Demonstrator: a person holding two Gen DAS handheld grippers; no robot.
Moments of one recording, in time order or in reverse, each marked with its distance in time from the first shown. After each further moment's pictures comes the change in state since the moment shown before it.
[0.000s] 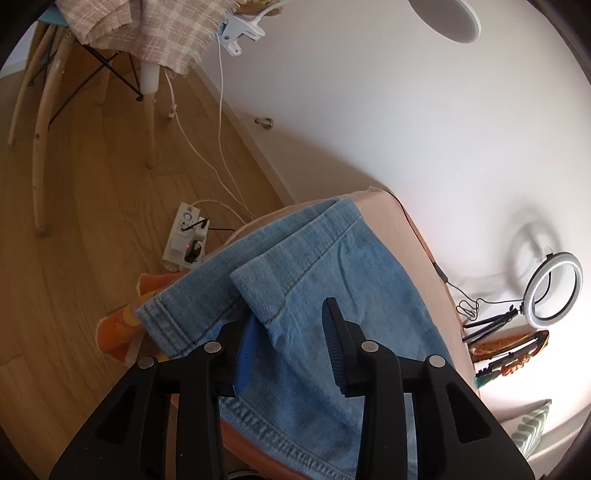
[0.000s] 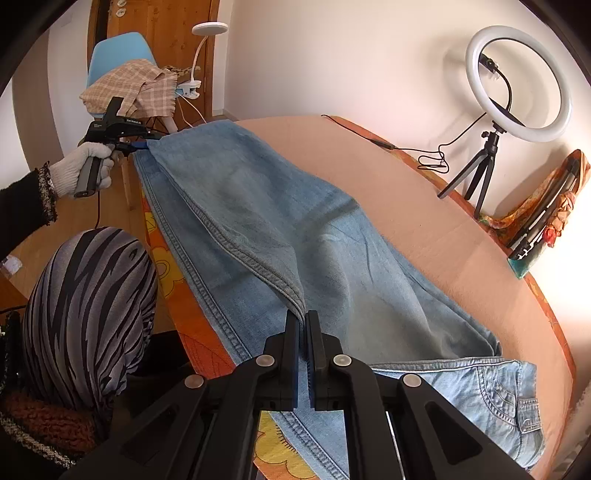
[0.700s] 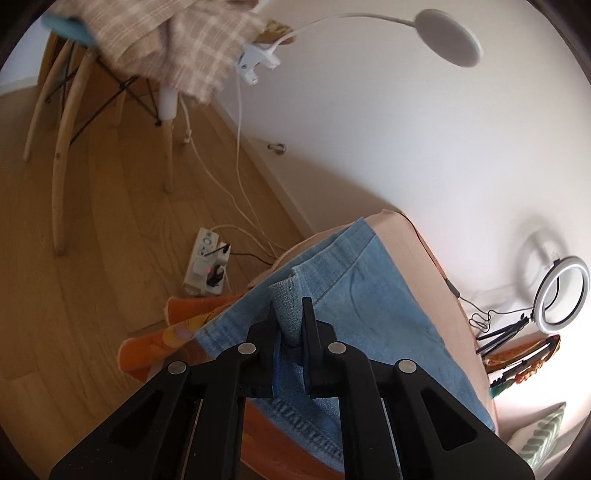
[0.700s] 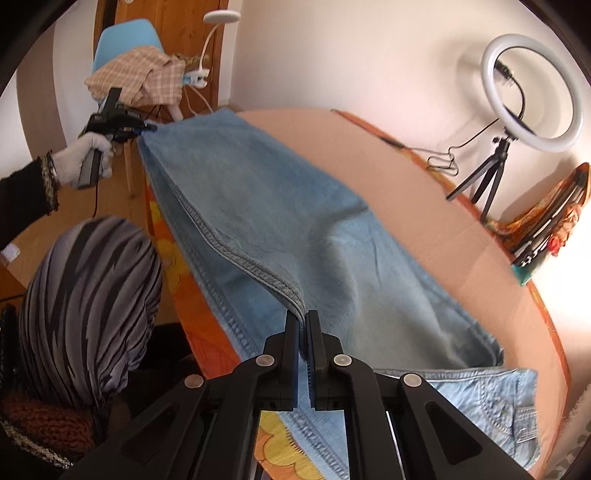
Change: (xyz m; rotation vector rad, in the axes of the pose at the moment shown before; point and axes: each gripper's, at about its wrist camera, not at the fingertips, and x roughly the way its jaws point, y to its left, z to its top) left arm -0.020 0.014 0.002 0.043 -0.103 0.039; right arm 0.006 0.019 0.004 -0.057 0.031 -0.003
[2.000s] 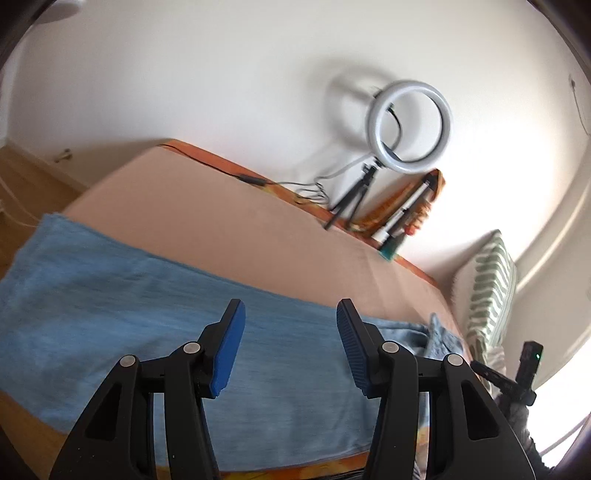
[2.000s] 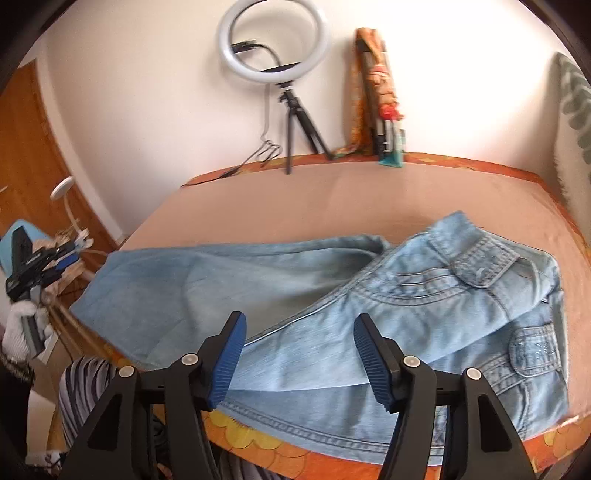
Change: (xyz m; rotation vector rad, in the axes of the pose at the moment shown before) left arm -0.018 -0.253 -0.074 0.553 0.339 -0.474; right arm -0.069 -0.134 -0.103 0.841 -0.156 -0.169
